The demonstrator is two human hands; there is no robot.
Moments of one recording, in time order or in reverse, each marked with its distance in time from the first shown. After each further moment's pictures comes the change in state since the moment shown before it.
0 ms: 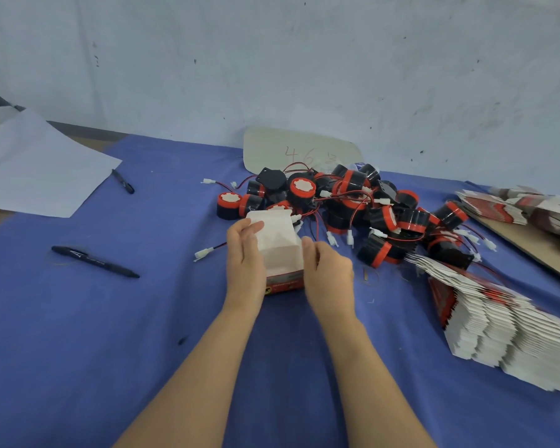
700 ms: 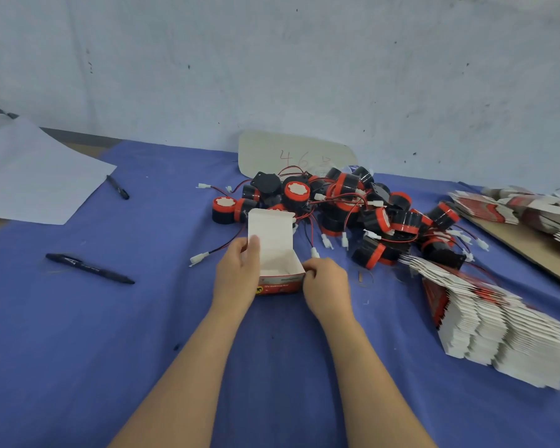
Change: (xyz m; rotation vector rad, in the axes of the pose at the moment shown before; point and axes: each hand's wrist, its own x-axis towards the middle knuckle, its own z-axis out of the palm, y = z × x) left_hand 0.007 -0.002 -0.014 0.540 -0.068 0.009; right_hand 0.007 0.018 -0.003 -0.189 -0.217 0.066
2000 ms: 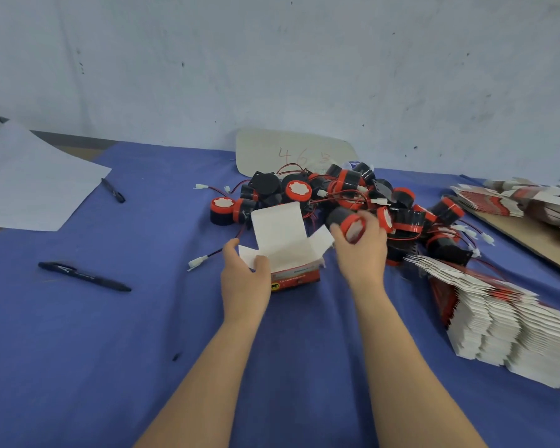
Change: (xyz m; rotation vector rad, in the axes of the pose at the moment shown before) left_hand -0.001 -0.003 0.018 -0.110 0.092 -0.093; right_hand 0.039 0.003 -0.037 0.341 0.389 0.112
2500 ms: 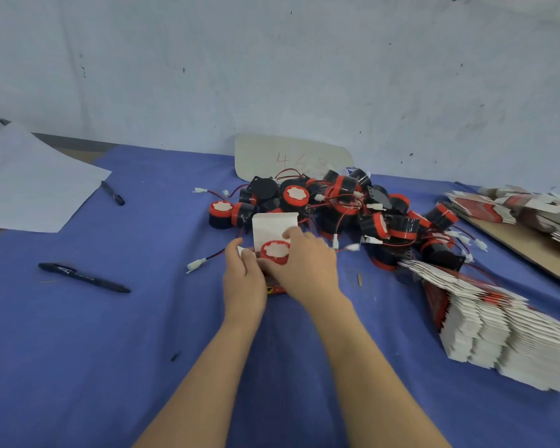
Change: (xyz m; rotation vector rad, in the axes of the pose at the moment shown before) left_hand -0.003 0.003 0.001 -0.121 -0.021 0.026; right_hand -0.050 -0.050 0.021 -0.646 -0.413 -0.307
